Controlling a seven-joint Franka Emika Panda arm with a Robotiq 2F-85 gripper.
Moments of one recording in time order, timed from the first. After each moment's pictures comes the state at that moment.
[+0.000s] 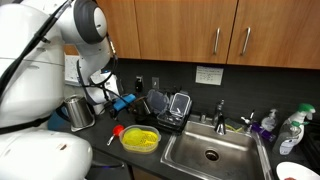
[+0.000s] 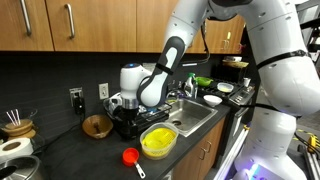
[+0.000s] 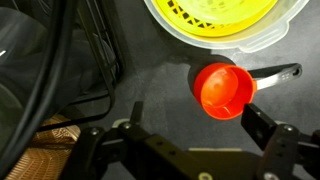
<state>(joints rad) 0.17 0.44 0.18 -2.28 -0.46 2.78 -0.46</state>
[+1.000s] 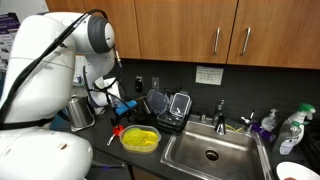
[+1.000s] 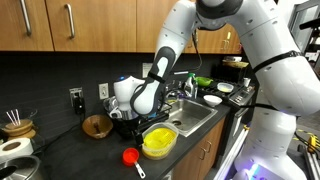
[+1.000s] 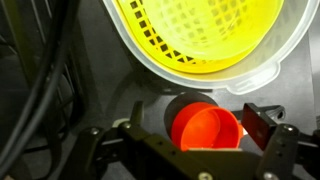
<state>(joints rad) 0.18 0.57 0.19 -2.18 -0.46 2.58 -0.54</state>
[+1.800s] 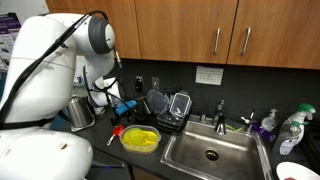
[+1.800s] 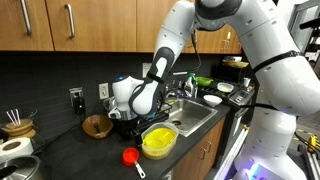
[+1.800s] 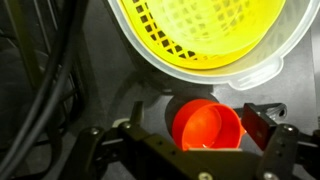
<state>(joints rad) 0.18 0.58 0.19 -2.16 -0.46 2.58 -0.54</state>
